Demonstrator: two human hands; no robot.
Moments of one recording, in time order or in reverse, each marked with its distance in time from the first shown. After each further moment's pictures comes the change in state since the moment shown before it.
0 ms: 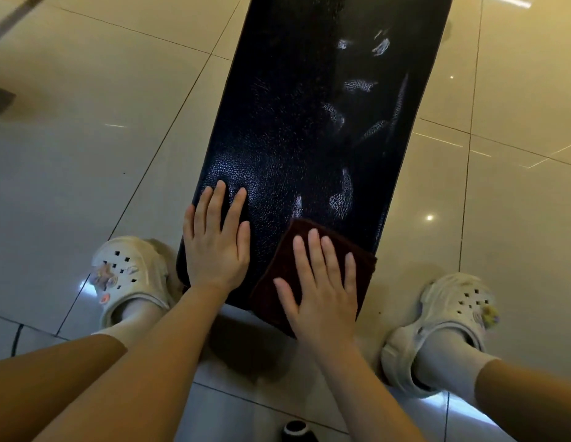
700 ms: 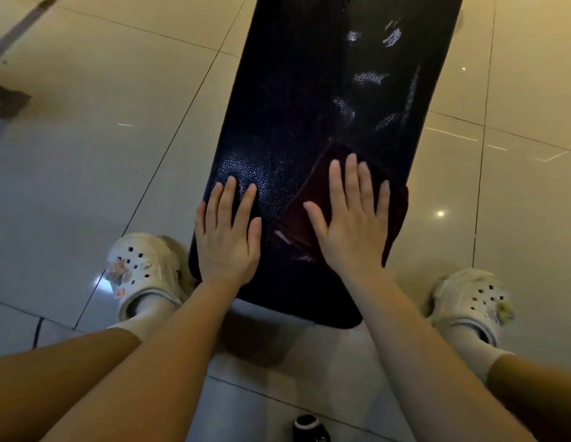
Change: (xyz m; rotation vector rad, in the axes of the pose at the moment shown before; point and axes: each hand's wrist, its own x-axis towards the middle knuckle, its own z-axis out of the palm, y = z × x) left_hand 0.001 0.000 0.002 -0.008 -0.001 0.012; right_hand 0.092 0.028 -0.012 -0.033 0.048 0.069
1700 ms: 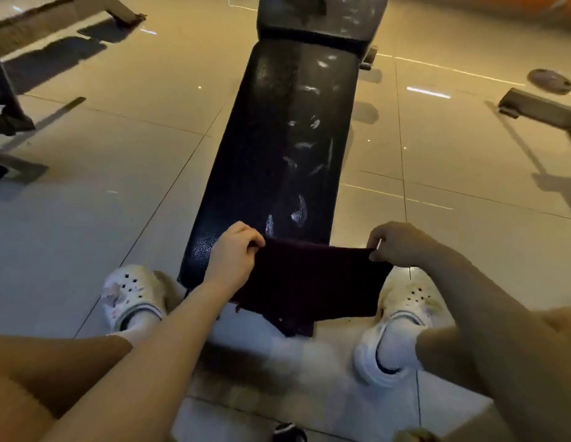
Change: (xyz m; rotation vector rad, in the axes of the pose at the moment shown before) left_hand -0.010 0.066 -0.098 -0.435 -0.175 0.071; right_hand -0.028 0.103 -0.179 0.071 -0.725 0.217
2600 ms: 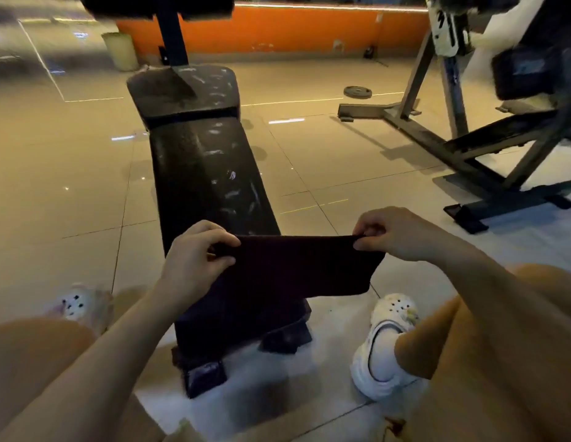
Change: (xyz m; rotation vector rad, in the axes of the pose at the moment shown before) left_hand 0.018 0.049 -0.151 -0.051 -0.235 0.537; right_hand -0.183 -0.045 -0.011 0.444 0.437 0.035
